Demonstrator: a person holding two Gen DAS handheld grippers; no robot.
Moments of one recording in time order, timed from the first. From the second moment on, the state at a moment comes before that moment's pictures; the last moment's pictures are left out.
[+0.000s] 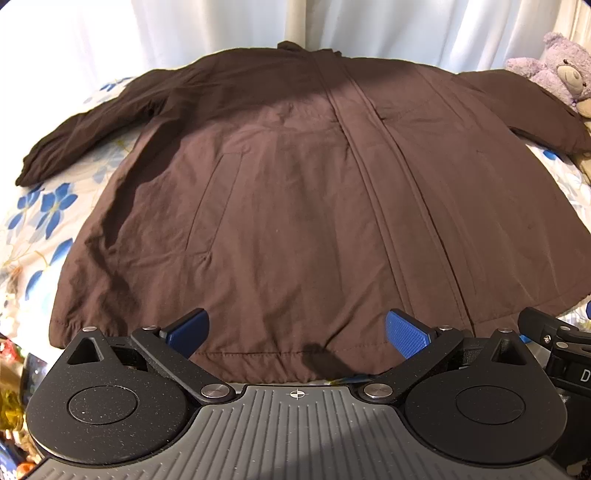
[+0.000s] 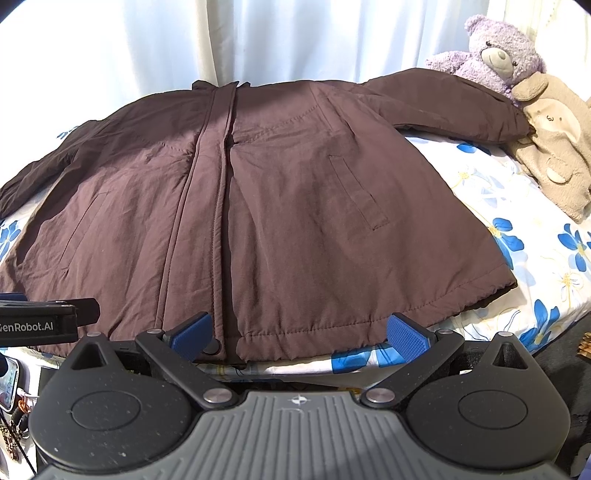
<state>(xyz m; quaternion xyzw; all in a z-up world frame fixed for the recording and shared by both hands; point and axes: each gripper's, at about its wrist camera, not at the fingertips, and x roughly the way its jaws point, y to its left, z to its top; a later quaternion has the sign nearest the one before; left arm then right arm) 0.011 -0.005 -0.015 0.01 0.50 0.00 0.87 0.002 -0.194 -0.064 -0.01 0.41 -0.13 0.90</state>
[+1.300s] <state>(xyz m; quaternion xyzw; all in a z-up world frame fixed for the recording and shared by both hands) 0.222 0.022 -0.035 -0.18 0.47 0.09 0.86 0.212 -0.650 -0.085 0.51 0.03 -0.26 0.82</state>
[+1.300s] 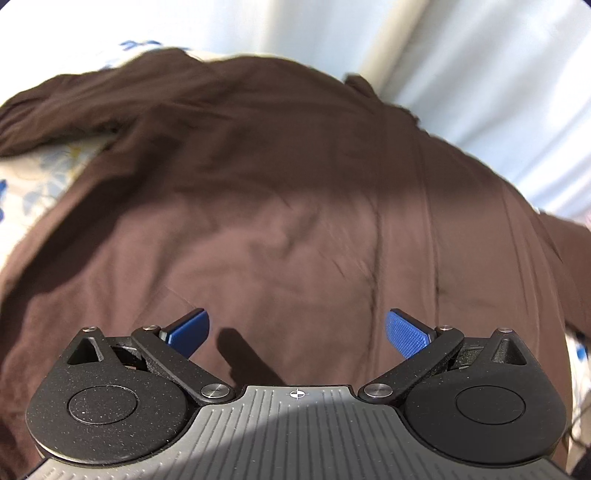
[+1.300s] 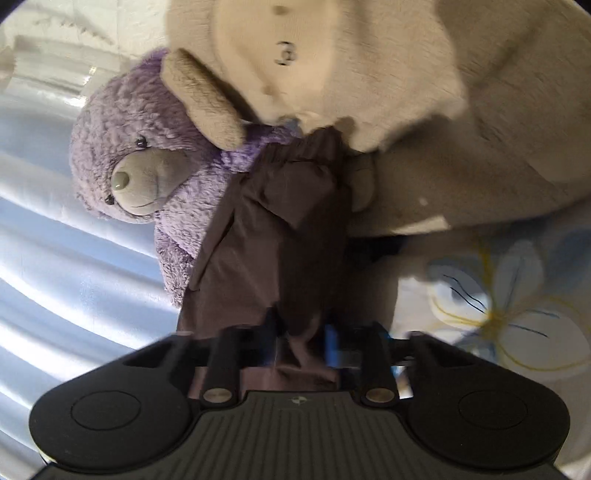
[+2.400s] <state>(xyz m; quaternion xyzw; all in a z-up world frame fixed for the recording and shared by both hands) 0.415 -0.011 -0.097 -0.33 0.49 -0.14 0.79 0.288 -0.419 -0.088 0.26 0.30 0.02 0.92</state>
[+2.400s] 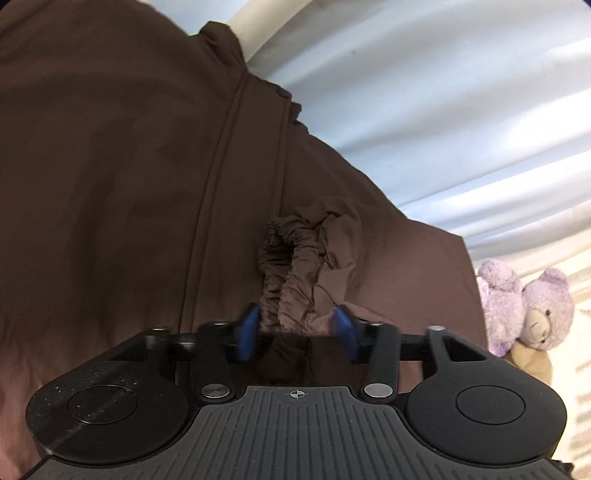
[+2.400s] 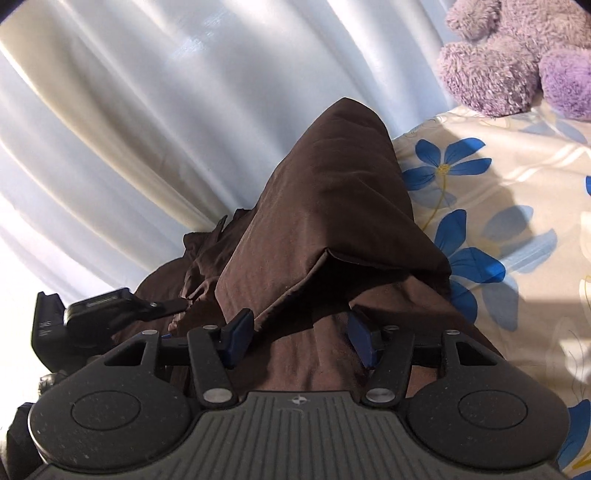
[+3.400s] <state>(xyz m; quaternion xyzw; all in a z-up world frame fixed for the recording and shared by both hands) 0.391 0.025 -0.032 -0.13 0.34 -0.02 0.93 0.378 -0.364 -0.106 -0.03 0.30 -0.06 0.95</state>
